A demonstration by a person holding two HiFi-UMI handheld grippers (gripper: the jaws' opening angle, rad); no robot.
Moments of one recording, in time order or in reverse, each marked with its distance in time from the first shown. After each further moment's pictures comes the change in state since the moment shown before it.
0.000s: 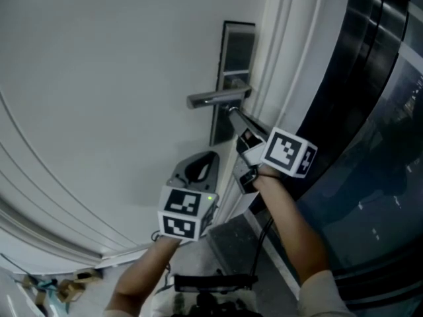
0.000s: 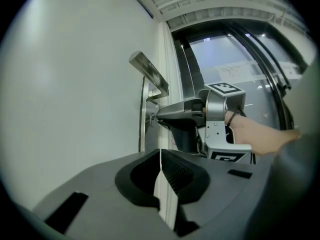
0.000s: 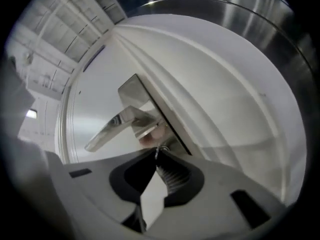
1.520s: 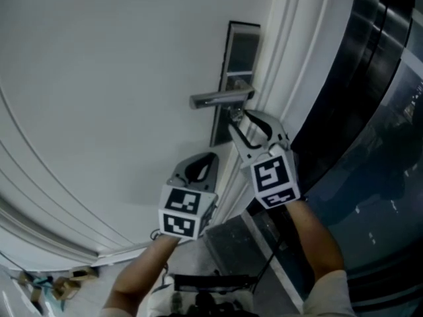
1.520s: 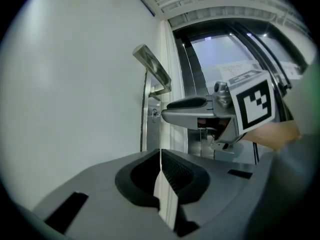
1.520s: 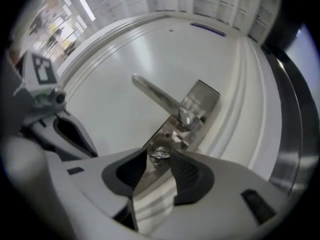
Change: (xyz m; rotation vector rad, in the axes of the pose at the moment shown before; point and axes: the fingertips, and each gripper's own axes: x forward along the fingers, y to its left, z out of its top) left arm 0.004 0.005 -0.010 -0.012 0.013 0.002; right arm -0.013 0.023 -0.015 -1.271 0.162 -0.168
